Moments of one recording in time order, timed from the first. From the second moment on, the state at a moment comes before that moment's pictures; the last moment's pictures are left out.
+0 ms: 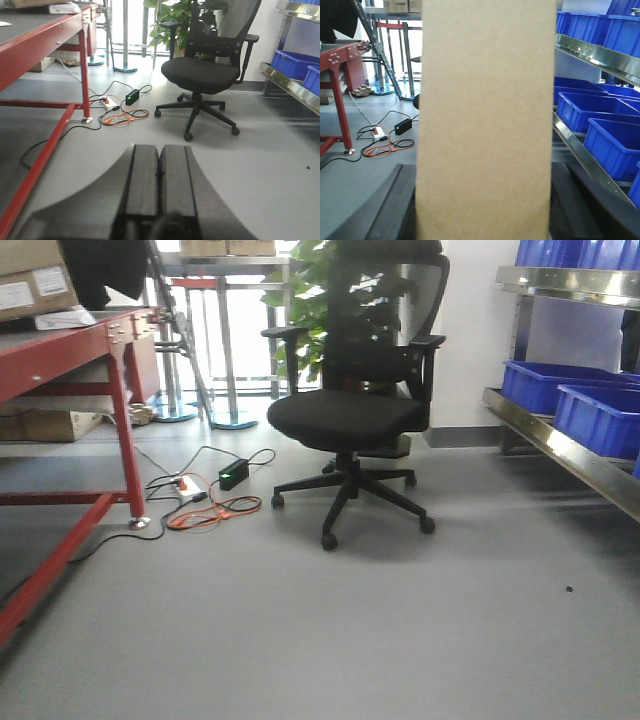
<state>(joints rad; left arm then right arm) -0.10 -0.01 0.03 -0.09 0.11 0.02 -0.02 0.04 -0.42 -0.02 0.45 0.06</state>
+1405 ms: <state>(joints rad) -0.10 -0.01 0.03 -0.09 0.11 0.02 -0.02 0.04 -0.42 -0.02 0.45 0.06</state>
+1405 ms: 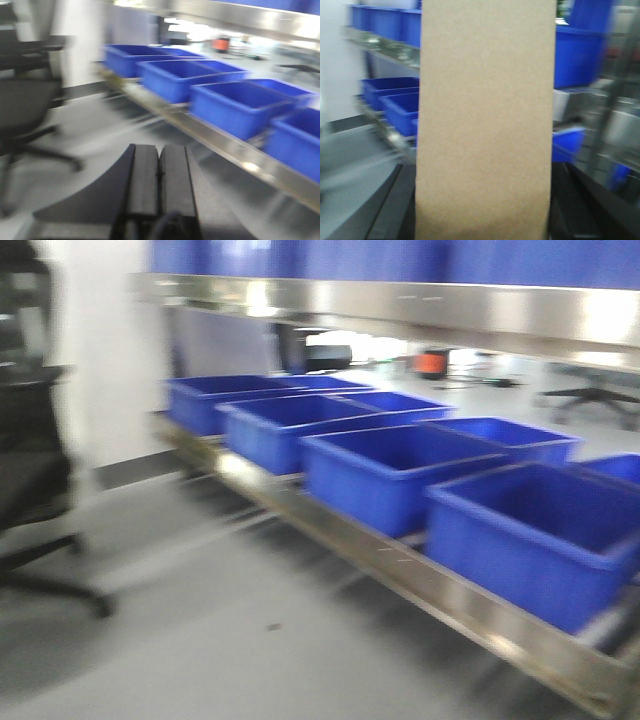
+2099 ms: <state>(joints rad) -0.10 -0.01 0.03 -0.09 0.11 0.02 -0.02 0.04 -0.42 -0.02 0.45 0.06</state>
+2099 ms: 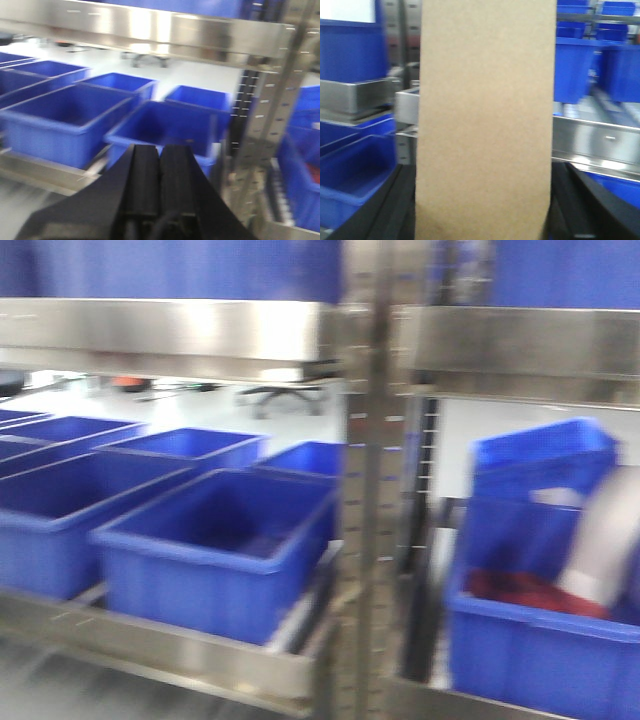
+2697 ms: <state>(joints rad) -0.10 -0.01 0.03 -0.09 0.11 0.02 -0.02 0.04 -0.42 -0.02 0.45 0.06</state>
